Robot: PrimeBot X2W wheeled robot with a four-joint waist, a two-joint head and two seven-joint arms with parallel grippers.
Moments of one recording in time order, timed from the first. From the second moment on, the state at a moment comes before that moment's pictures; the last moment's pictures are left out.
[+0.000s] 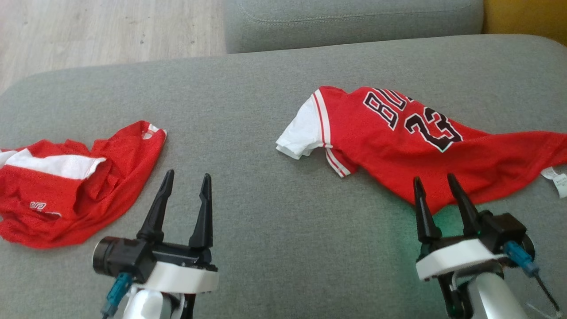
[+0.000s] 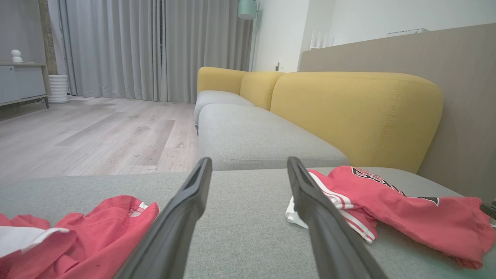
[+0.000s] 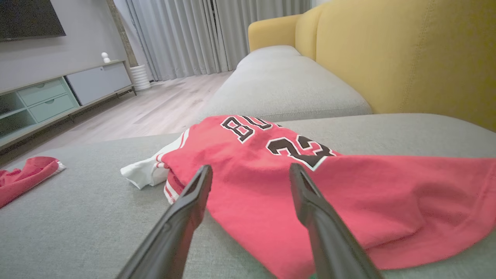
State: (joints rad) left arm -0.07 0.05 -0.21 0.14 -0.19 -0.09 -0.25; right arm -0.08 -0.05 0.07 0.34 0.14 0.12 -0.25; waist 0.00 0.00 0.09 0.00
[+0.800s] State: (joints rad) left arm -0.10 0.05 -0.29 0.16 -0.23 -0.08 -0.25; right arm -0.57 -0.06 0.35 0.81 -0.22 0.12 -0.09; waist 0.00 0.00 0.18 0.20
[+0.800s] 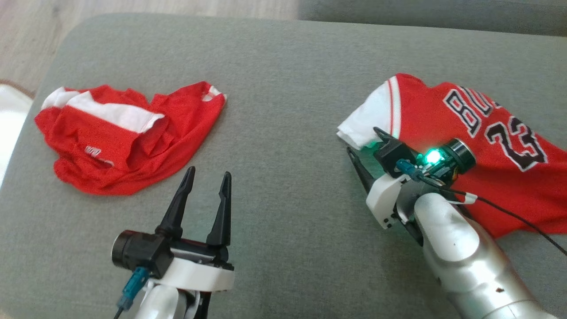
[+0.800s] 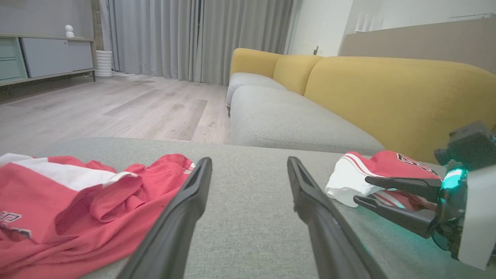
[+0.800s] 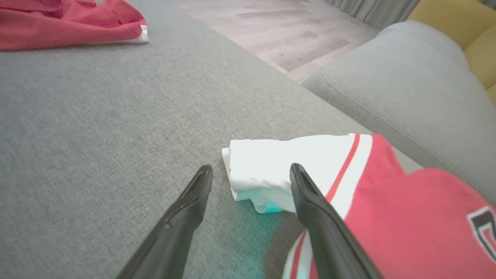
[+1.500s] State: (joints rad) left arm -0.12 0.05 -0.29 0.16 -0.23 -0.07 -0.25; right arm -0.62 -0.06 0.40 0.75 0.01 0.12 -0.25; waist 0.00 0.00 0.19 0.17
